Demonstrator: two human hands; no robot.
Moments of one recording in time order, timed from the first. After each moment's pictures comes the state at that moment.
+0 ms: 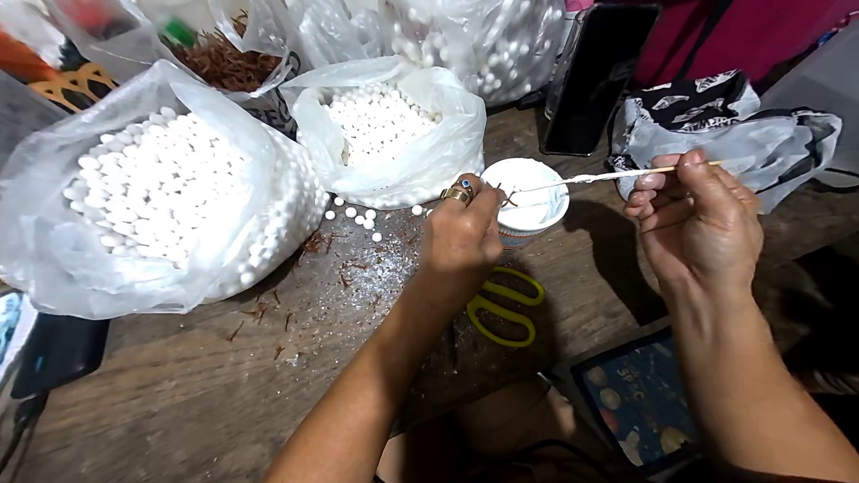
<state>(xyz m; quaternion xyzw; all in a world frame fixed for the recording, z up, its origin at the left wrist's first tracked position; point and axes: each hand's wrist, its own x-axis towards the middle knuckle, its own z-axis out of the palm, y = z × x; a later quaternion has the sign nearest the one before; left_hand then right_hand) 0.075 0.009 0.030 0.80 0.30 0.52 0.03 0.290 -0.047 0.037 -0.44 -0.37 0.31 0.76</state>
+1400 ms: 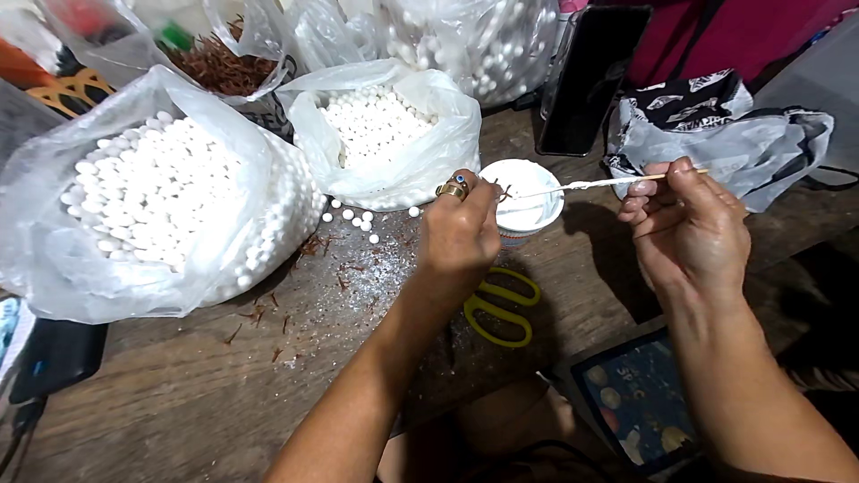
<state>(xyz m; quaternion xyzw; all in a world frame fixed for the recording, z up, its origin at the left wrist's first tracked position) 0.078 0.010 0.035 0.80 0.31 0.52 0.02 0.292 -0.050 0.031 -0.44 -0.34 0.32 0.77</state>
